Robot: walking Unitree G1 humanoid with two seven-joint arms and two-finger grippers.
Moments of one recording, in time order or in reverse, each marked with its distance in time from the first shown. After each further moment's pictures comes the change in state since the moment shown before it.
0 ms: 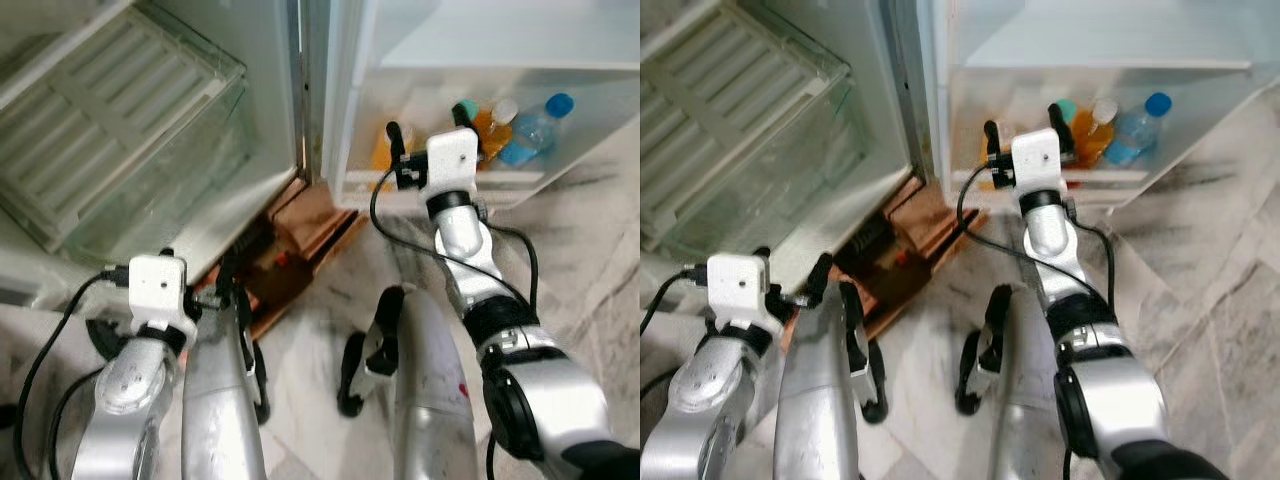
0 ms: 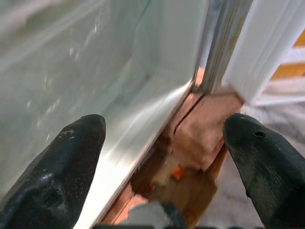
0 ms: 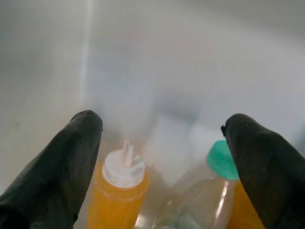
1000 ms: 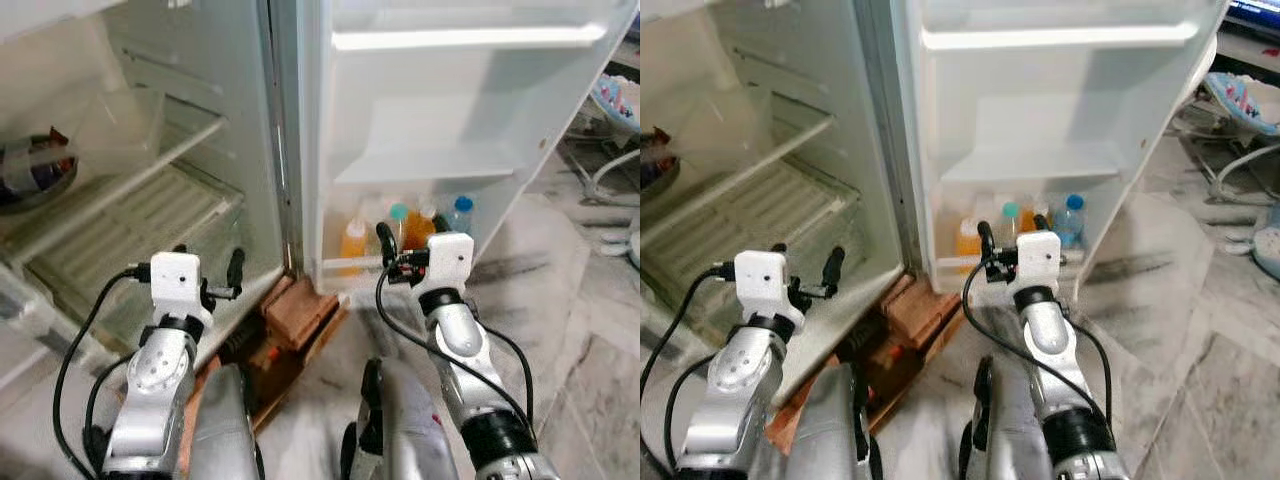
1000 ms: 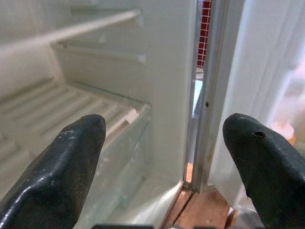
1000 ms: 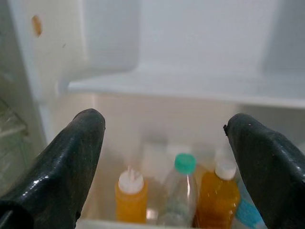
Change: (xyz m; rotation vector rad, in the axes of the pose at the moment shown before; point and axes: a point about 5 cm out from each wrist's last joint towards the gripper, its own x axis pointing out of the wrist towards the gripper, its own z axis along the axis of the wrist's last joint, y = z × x) left arm 0.026 -0.007 -0.023 -0.011 -0.017 0.033; right arm -0.086 0.026 -0.040 0.236 0.287 -0.005
